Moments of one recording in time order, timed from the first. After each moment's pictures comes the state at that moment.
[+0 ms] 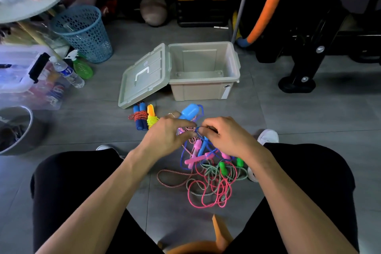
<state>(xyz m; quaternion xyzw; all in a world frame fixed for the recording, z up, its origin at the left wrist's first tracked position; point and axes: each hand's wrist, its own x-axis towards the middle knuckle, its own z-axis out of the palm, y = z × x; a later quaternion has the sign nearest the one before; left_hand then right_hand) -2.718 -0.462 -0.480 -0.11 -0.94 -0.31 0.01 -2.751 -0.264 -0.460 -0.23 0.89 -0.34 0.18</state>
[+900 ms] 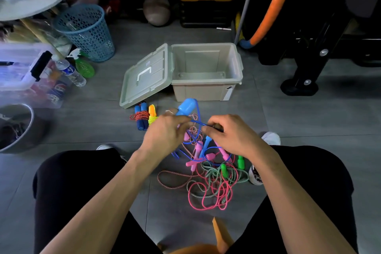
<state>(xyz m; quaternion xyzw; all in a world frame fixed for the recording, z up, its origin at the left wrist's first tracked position) -2.722 -0.461 -0.478 -0.03 -0.96 -0.27 0.06 -2.755 -0.262 -0.451 -0.21 0.90 -0.35 0.17</state>
